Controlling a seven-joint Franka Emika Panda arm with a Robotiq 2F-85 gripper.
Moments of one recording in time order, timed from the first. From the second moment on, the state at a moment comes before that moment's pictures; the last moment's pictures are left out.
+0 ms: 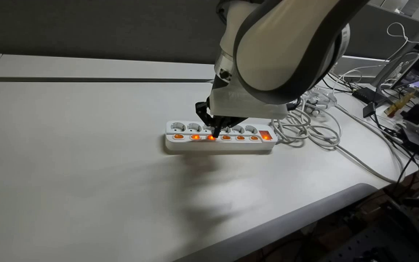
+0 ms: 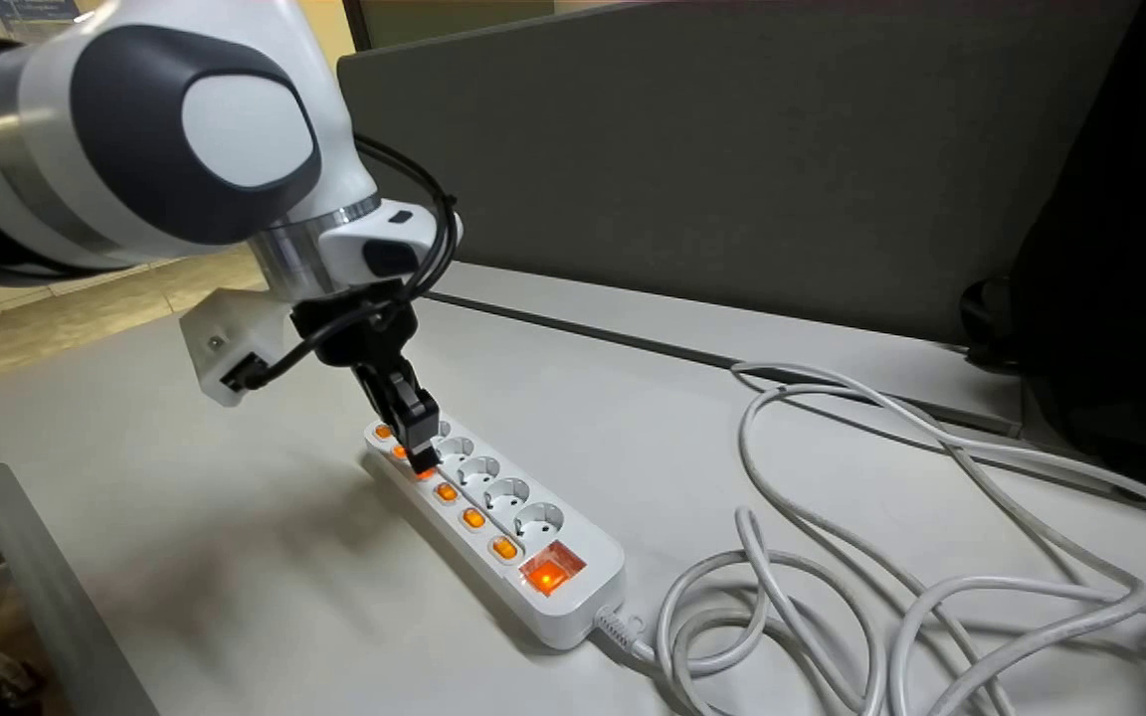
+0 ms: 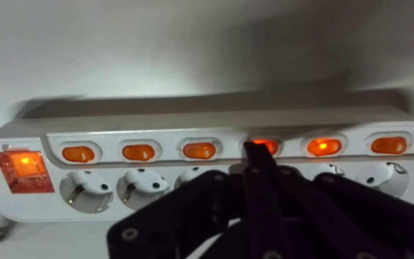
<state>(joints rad) -0.06 0.37 0.11 -2.48 -0.39 2.94 0.69</state>
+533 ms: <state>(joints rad) 0.03 0.37 0.02 -2.48 -0.39 2.95 0.71</state>
